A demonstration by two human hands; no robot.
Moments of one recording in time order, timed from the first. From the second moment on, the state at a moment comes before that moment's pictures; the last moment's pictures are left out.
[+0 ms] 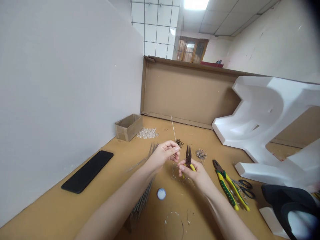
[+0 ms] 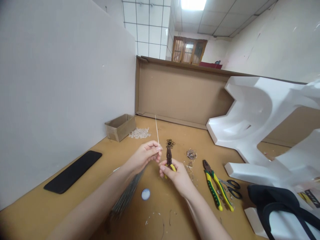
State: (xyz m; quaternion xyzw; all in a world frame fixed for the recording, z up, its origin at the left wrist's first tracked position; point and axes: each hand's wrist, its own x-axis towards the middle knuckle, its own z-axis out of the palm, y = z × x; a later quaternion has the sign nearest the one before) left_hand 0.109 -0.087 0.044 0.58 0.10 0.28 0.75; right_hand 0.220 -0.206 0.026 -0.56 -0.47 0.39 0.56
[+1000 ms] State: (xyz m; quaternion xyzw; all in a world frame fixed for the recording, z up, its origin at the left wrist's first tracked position) left_hand 0.042 0.003 -0.017 0.90 0.42 -0.07 0.09; right_hand 0.231 -0.202 0.021 -0.51 -0.39 0.46 0.61
